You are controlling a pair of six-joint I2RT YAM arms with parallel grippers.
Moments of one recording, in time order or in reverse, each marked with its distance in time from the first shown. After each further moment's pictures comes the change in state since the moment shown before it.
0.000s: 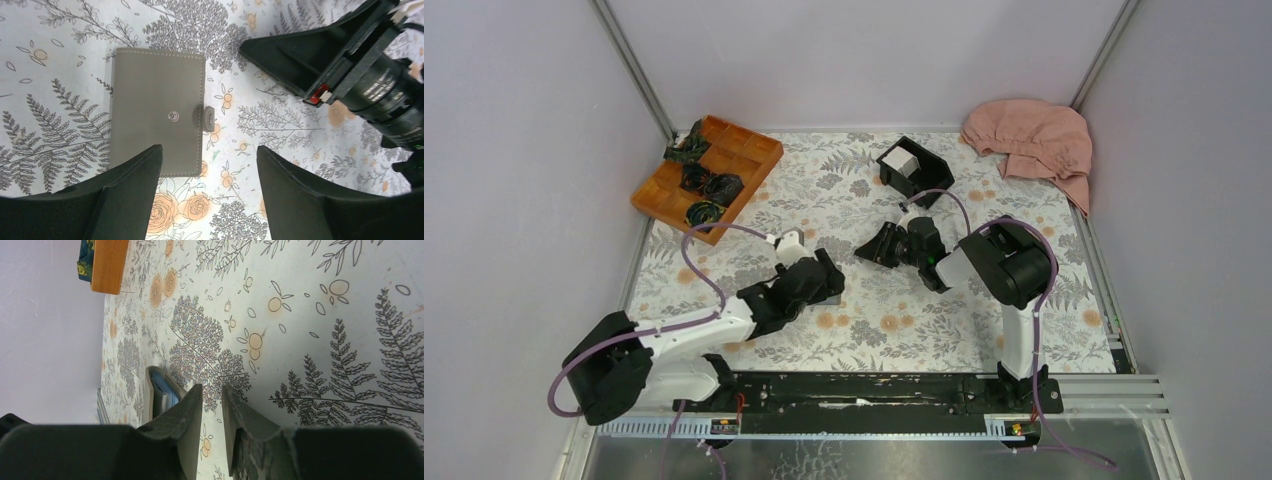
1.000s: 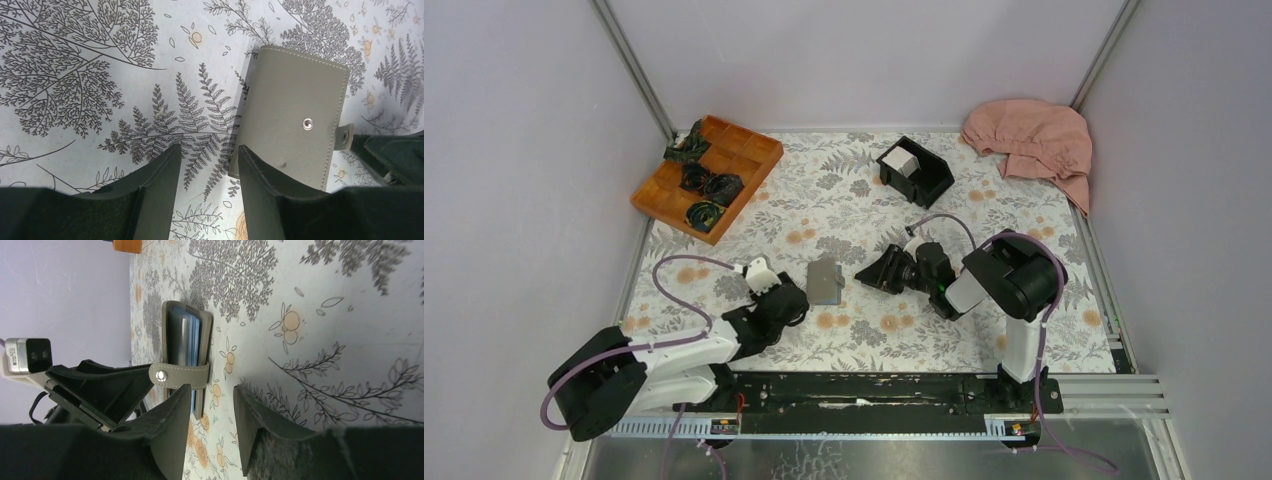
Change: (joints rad) left arm 0.020 -0.119 -0.250 0.006 -0.195 -0.116; right arm 0.064 -0.101 -0.242 0.182 -0.019 0.161
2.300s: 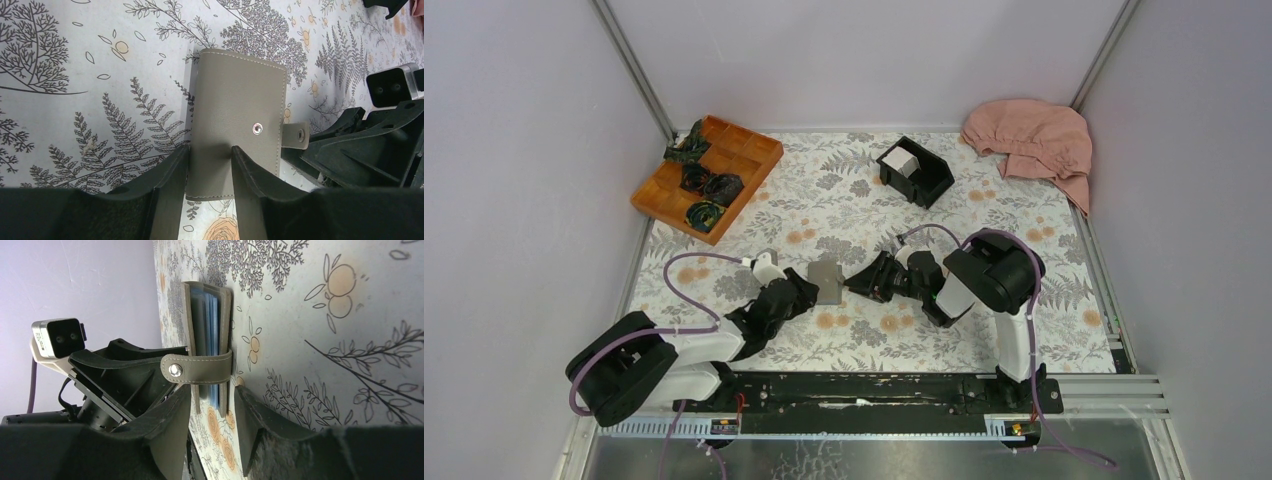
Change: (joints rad) left arm 0.104 0.122 -0.113 0.498 0.230 0.126; right arm 0.074 0.116 0.007 0.185 -0.015 0.201
